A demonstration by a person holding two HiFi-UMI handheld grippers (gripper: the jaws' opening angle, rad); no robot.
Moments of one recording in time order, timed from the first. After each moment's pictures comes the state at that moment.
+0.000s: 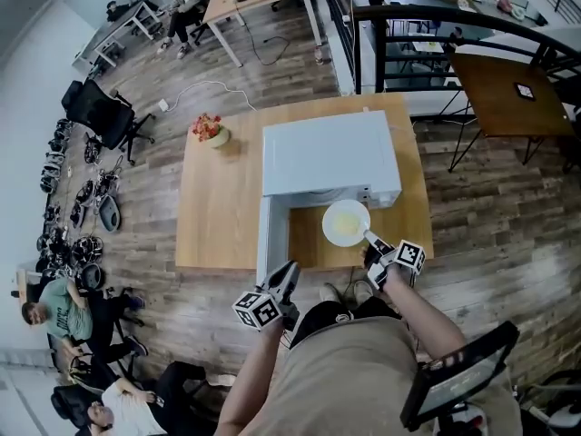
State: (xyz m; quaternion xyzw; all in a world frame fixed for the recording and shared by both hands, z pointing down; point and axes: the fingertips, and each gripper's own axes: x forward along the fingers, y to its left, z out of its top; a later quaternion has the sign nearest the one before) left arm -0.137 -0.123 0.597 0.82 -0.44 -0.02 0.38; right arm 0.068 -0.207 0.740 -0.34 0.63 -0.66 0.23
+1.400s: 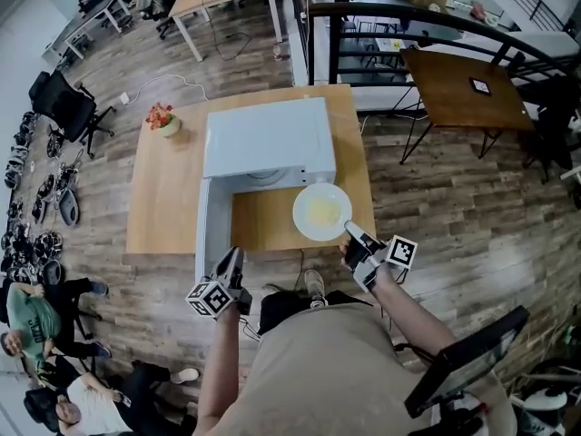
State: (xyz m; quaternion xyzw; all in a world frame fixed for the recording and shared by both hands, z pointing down) left arm -0.115 -0.094 0.605 0.78 -0.50 -0.06 0.36; right arm 0.193 -0.143 0.609 -0.29 0.68 -0.62 0.27
